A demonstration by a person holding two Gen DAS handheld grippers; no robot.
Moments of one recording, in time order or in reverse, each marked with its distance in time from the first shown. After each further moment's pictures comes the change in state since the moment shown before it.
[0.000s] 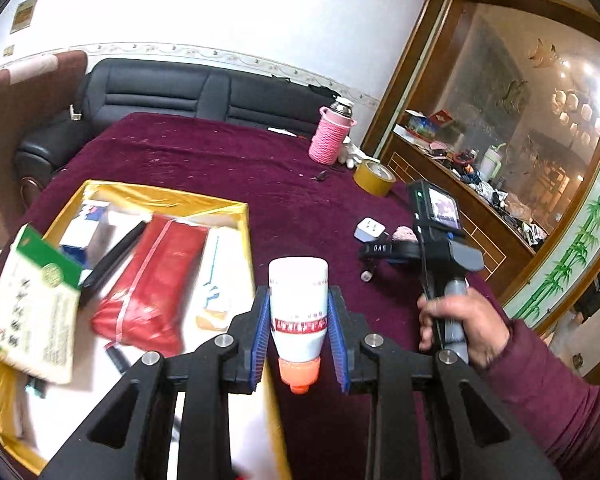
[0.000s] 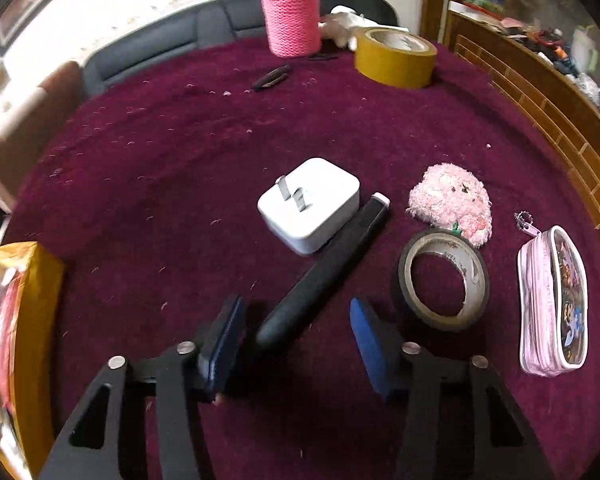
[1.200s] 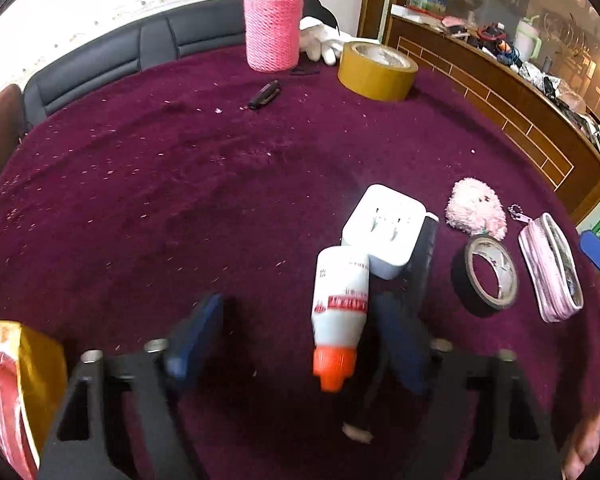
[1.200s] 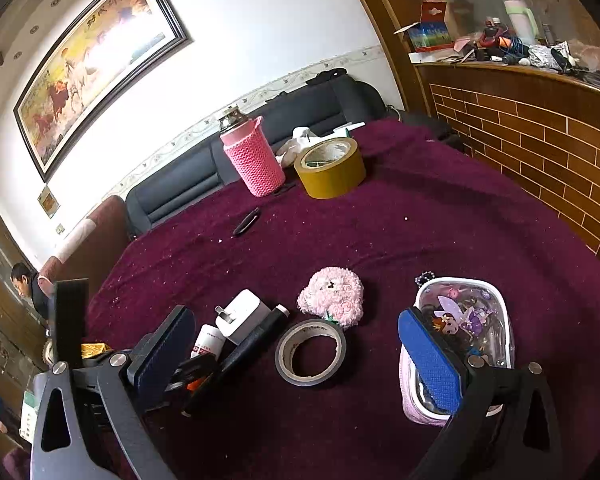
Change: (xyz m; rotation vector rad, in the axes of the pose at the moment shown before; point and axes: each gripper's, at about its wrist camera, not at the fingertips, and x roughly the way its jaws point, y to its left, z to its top) left arm 0.293 -0.108 0.058 0.259 0.370 0.141; right arm -0.070 -0.136 -0.022 0.247 -0.399 0.321
